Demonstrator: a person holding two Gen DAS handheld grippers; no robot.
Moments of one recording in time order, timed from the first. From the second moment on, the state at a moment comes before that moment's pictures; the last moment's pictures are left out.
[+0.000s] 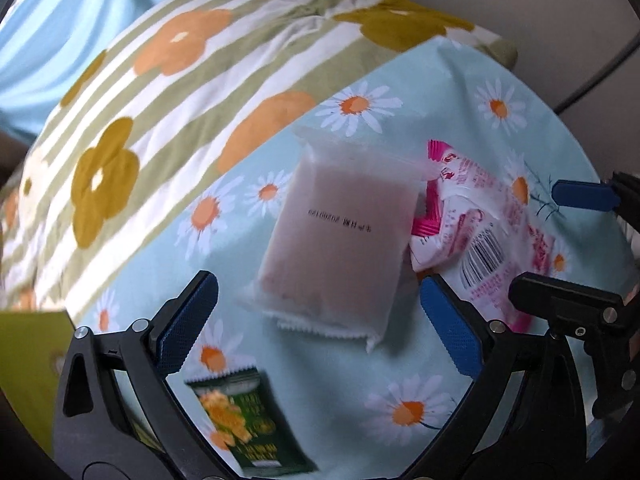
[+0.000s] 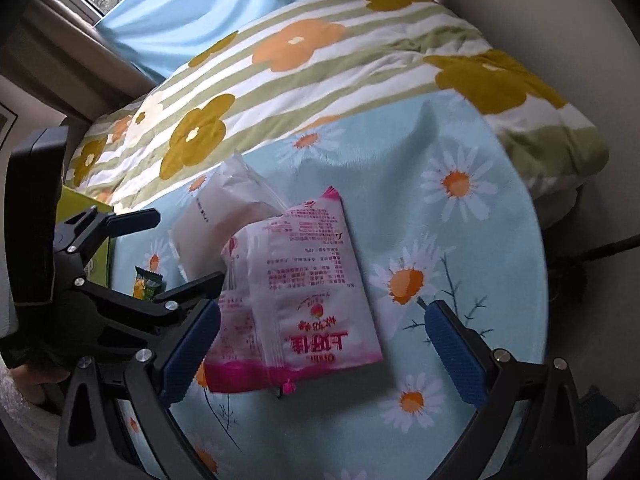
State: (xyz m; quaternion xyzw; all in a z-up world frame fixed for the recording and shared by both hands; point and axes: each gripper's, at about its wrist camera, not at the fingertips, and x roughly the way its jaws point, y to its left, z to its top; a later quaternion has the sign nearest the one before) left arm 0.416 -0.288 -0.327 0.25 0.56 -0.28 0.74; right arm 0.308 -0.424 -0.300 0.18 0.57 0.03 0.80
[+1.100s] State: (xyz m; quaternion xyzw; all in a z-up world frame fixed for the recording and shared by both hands) left arm 0.429 -0.269 -0.335 0.20 0.58 -0.29 0.73; right arm 0.338 -0.415 -0.318 0.19 0.58 0.02 0.79
